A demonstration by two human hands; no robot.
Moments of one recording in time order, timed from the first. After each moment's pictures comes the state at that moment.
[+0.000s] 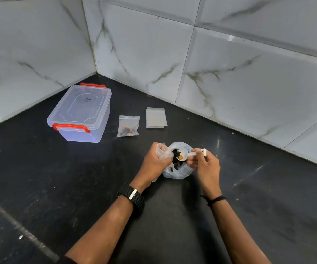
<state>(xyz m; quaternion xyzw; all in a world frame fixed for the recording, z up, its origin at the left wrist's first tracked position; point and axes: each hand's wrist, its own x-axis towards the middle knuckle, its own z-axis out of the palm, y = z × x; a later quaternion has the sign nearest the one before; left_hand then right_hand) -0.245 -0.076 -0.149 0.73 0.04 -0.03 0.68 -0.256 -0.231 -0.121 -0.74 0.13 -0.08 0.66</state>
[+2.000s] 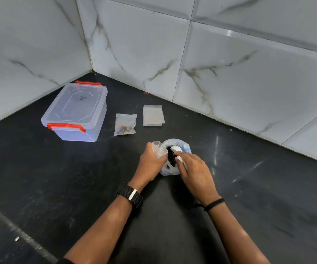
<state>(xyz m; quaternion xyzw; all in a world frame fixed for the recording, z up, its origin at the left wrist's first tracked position) -0.247 -0.080 -0.142 0.78 0.10 -0.02 0.62 -0.270 -0.229 -0.123 -0.95 -0.16 -0.10 0.27</state>
